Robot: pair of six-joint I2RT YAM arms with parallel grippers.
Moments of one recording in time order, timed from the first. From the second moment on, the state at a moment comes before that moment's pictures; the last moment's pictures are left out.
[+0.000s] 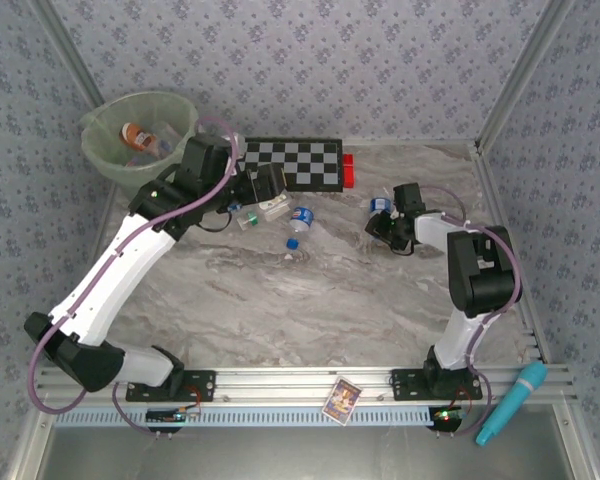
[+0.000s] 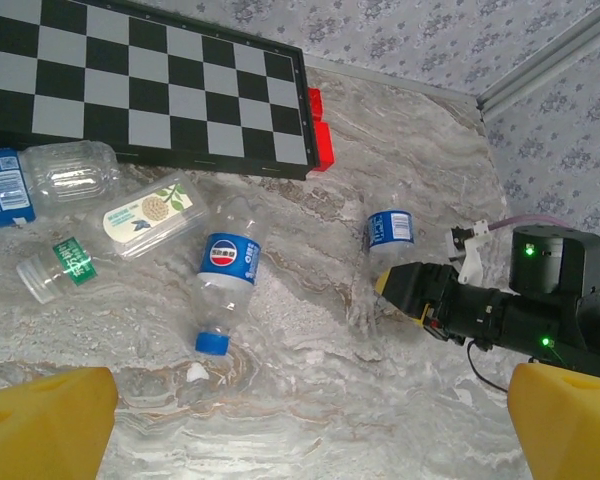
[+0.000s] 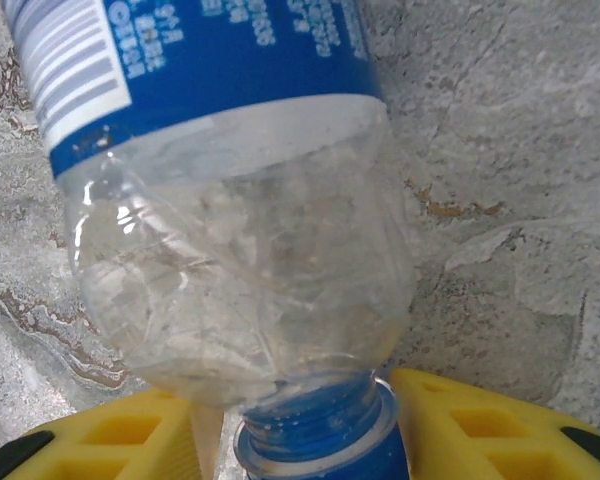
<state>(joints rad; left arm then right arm) -0.60 1.36 1.58 -0.84 0.01 -0.64 0.15 1.79 1.01 -0.25 -0.22 0.63</state>
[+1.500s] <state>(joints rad) -0.56 1.59 1.67 -0.62 0.27 -0.77 0.56 0.99 0.94 -0.58 0.17 0.45</state>
